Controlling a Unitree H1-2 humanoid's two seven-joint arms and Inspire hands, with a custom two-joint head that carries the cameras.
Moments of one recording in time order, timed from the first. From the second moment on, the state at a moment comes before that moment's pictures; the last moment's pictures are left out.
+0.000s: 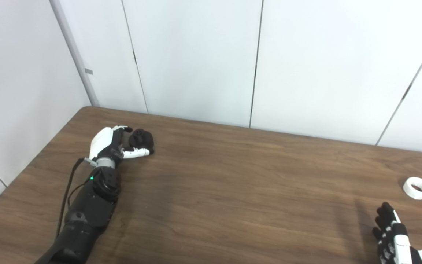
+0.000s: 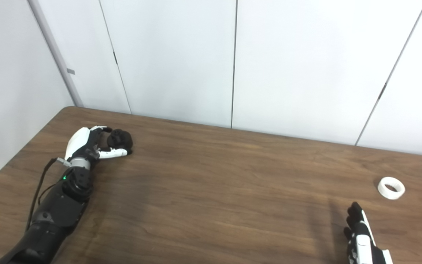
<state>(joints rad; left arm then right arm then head) -0.48 0.45 0.04 0.60 0.44 0.22 0.19 0.18 -0.05 -0.07 -0.34 0.04 0.17 0.08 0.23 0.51</state>
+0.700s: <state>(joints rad) -0.48 0.46 0.03 0.59 0.41 0.22 0.19 0.18 -0.05 -0.07 -0.37 0.03 0.20 0.08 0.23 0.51</state>
